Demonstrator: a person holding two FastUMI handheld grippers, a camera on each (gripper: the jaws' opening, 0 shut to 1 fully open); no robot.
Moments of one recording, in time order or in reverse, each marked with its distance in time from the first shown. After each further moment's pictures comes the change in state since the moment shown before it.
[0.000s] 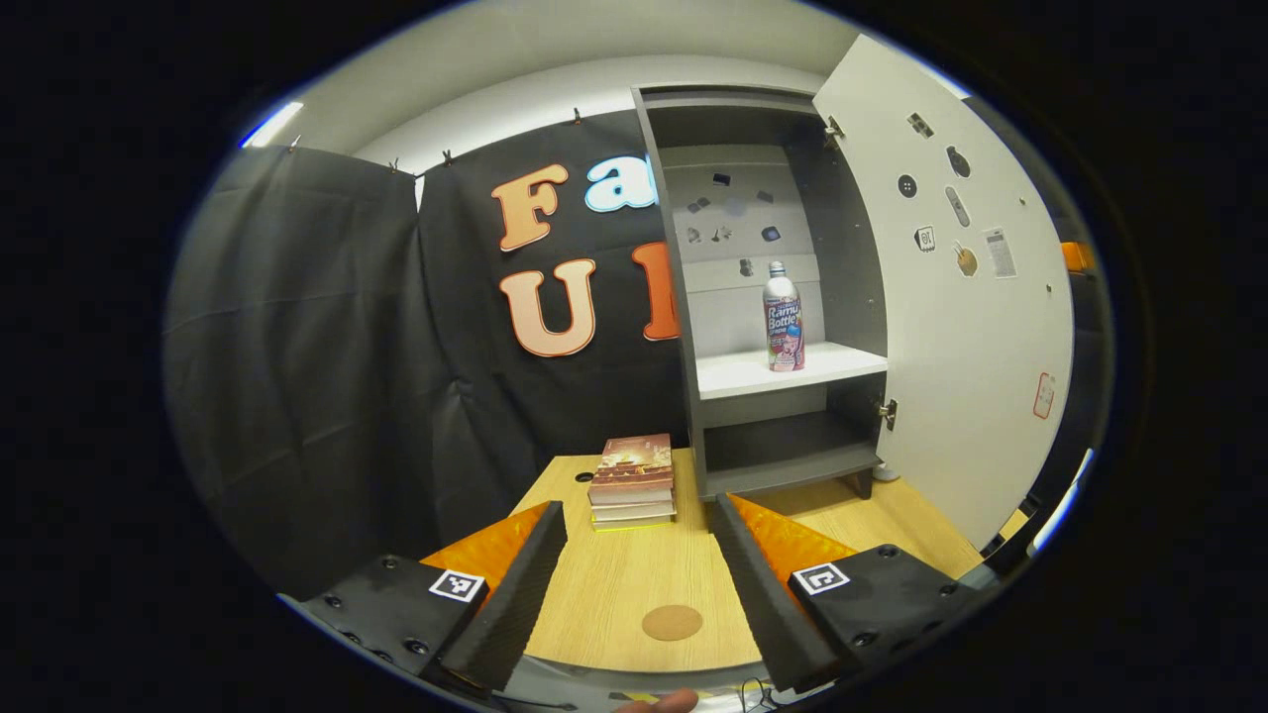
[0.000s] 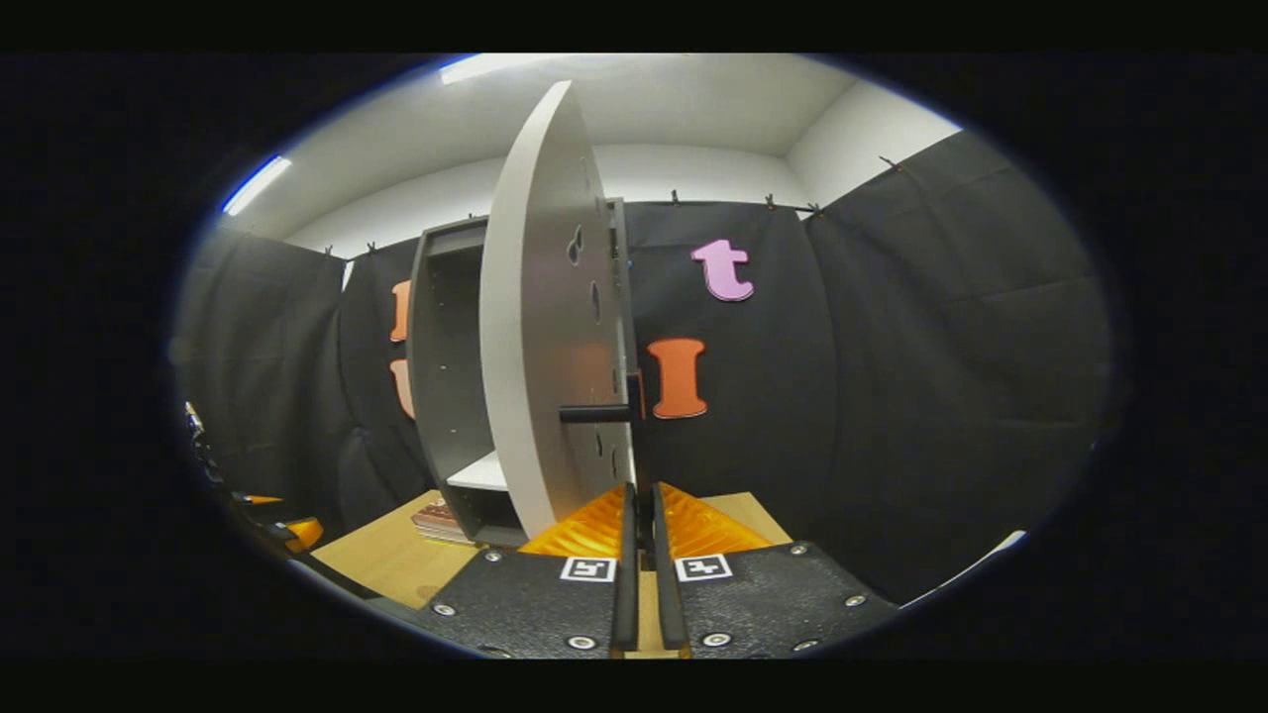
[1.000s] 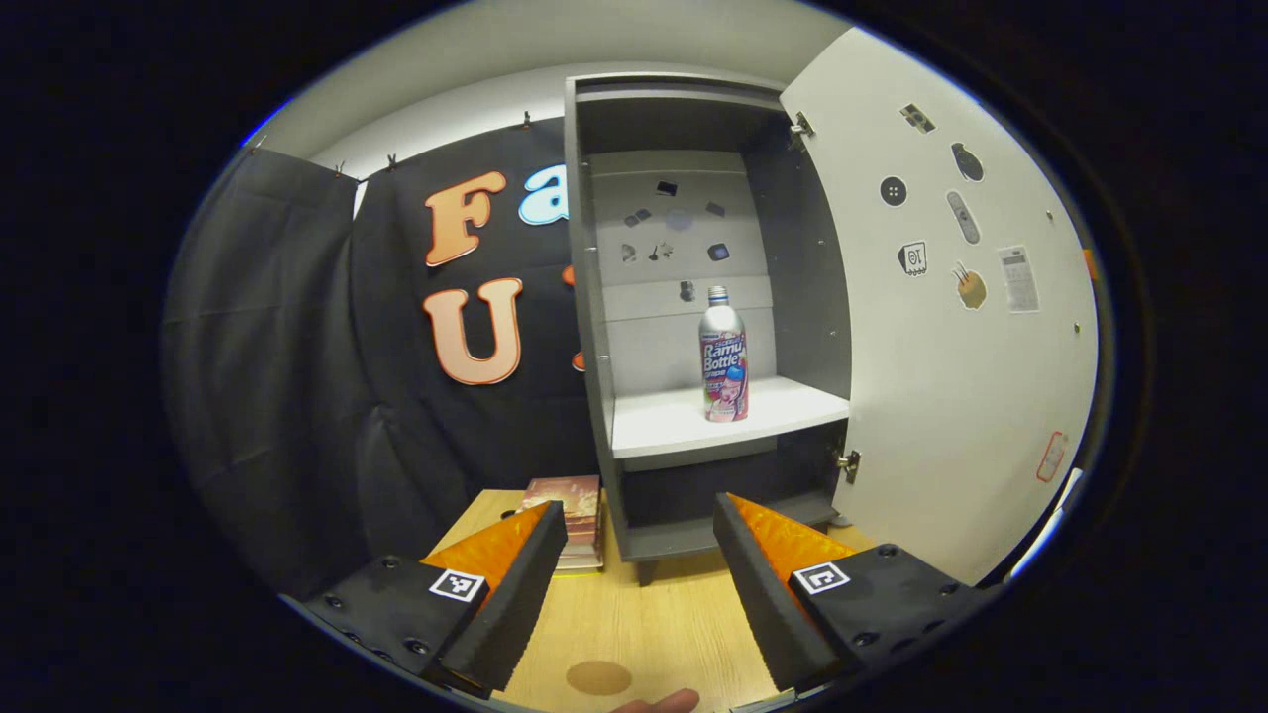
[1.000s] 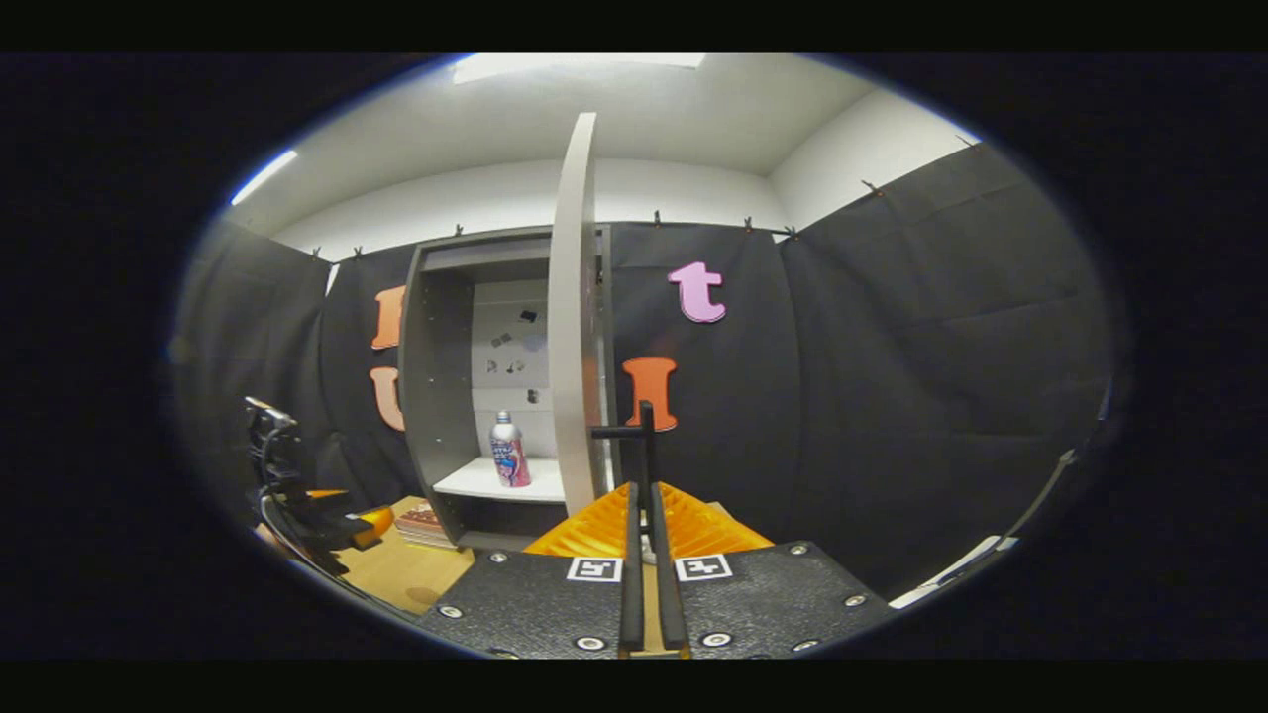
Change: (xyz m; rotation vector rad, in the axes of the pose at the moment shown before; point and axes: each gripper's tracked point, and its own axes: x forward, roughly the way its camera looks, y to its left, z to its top) left arm 0.128 -0.109 0.064 -0.021 -0.078 -0.184; right arm -0.009 -0.009 0.016 -0.038 -0.077 -0.111
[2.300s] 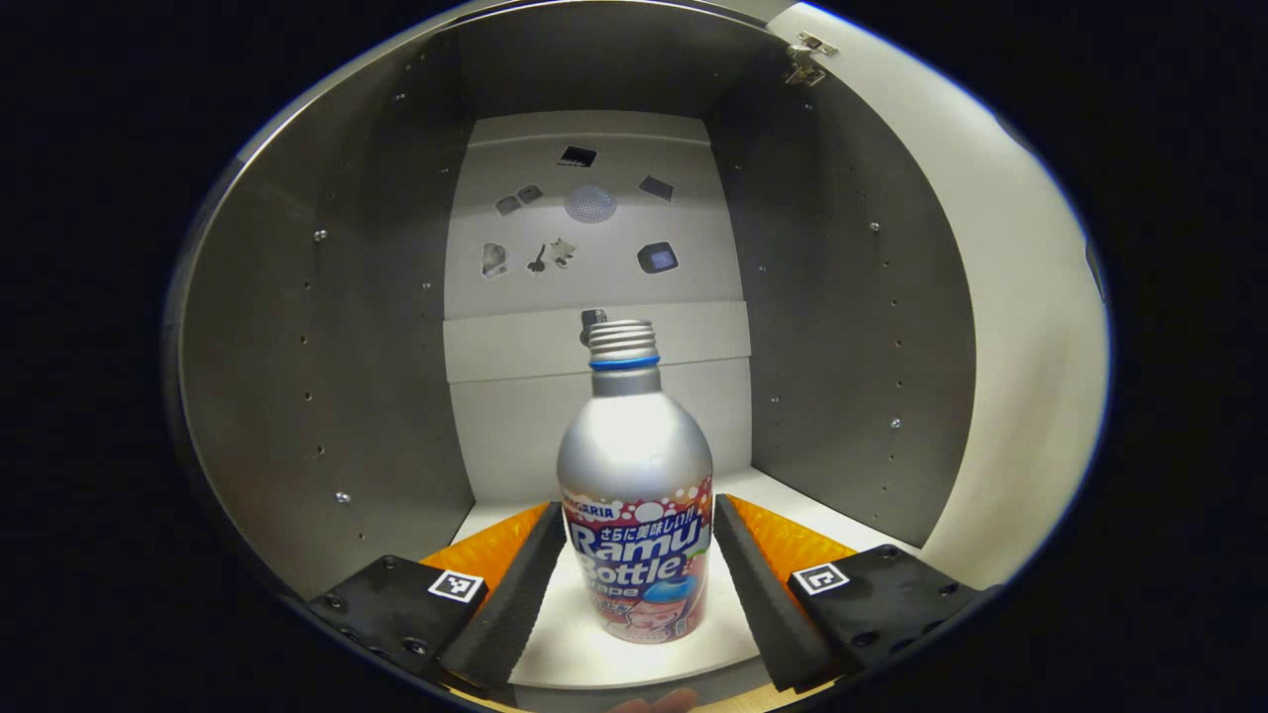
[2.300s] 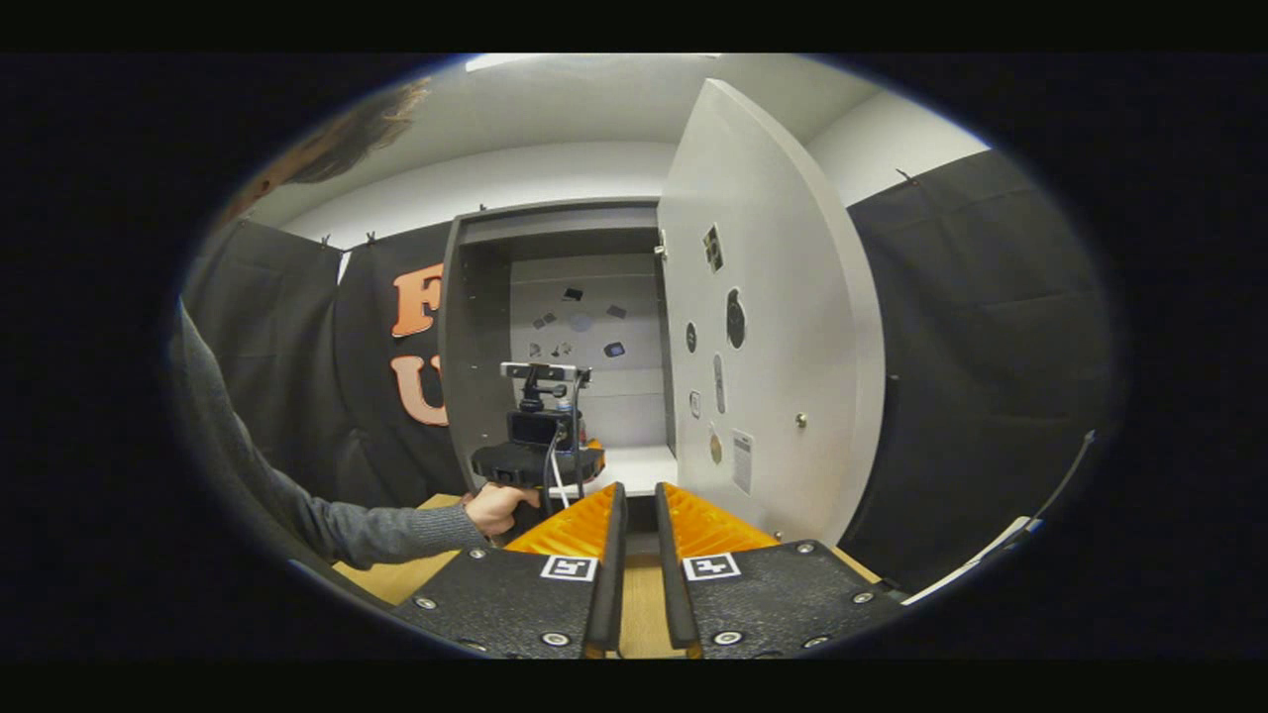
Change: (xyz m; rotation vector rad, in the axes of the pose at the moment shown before) left arm 0.288 -0.100 0.068 0.009 -0.108 -0.138; right arm 0.008 0.044 -0.020 0.020 0.090 0.054
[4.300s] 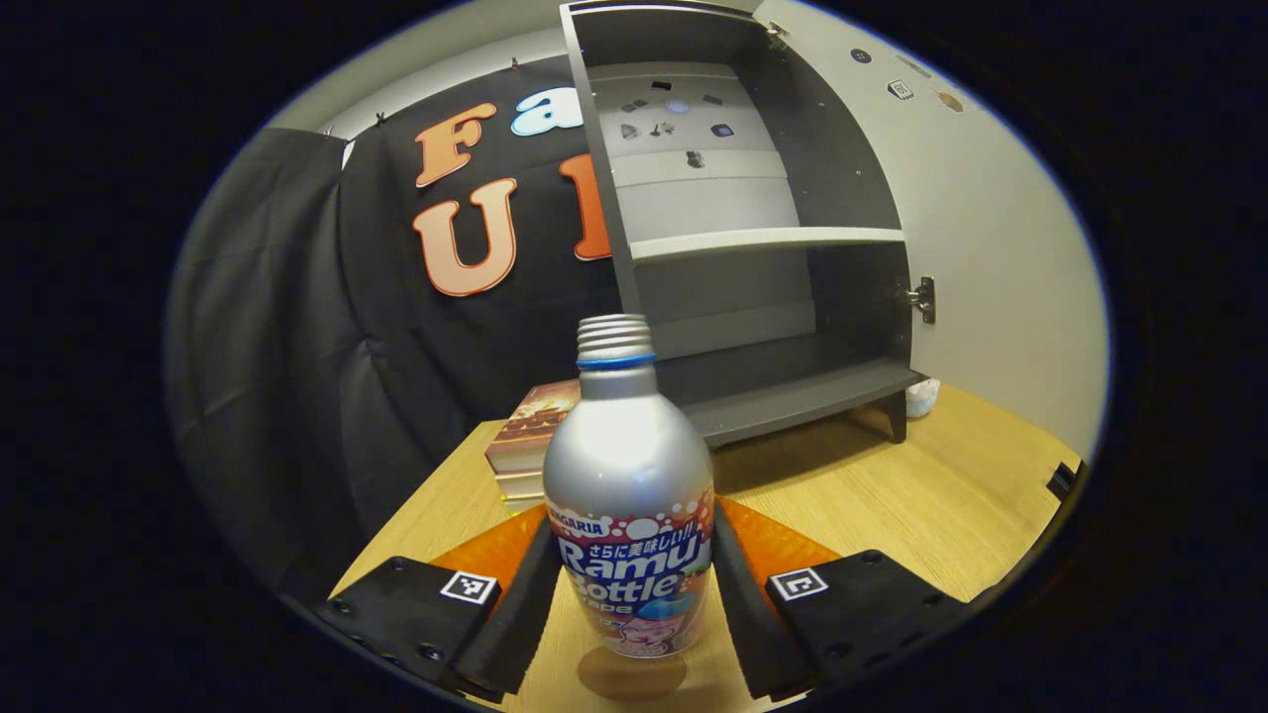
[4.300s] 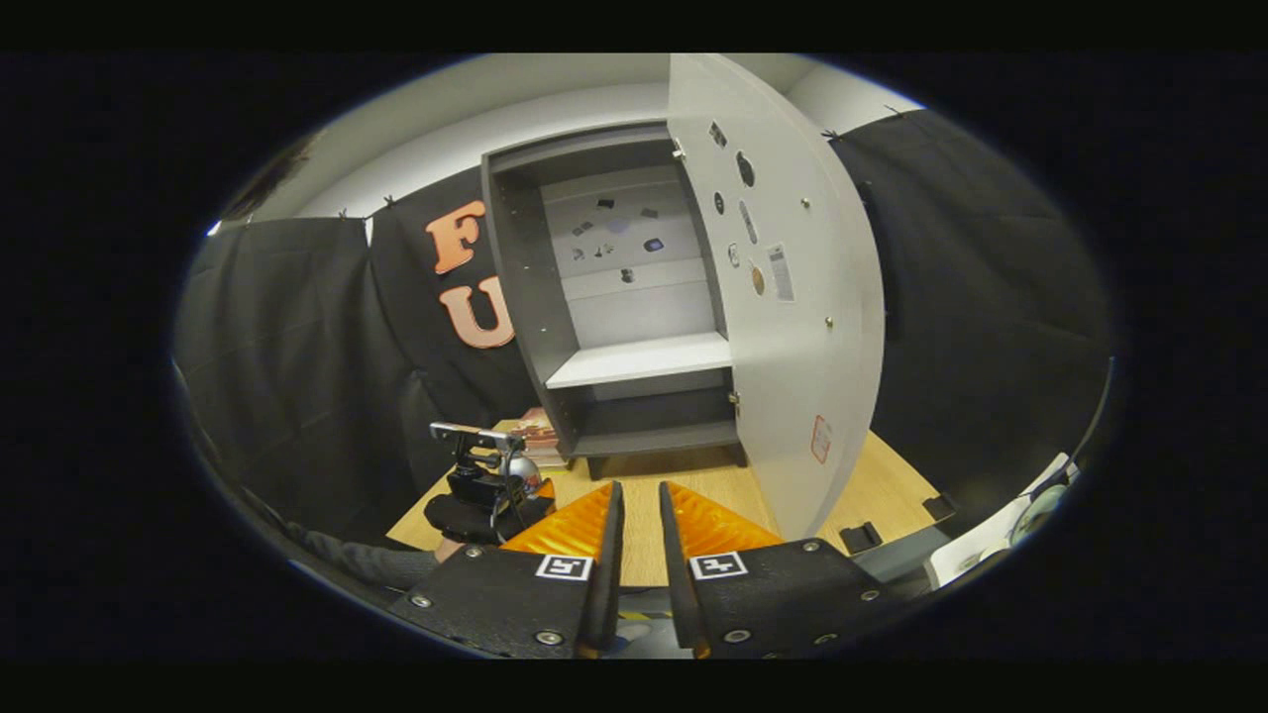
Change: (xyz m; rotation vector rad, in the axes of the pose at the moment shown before) left arm -0.291 0.116 -0.288 0.045 0.294 0.194; right arm -0.074 0.034 -0.062 0.089 0.353 0.143
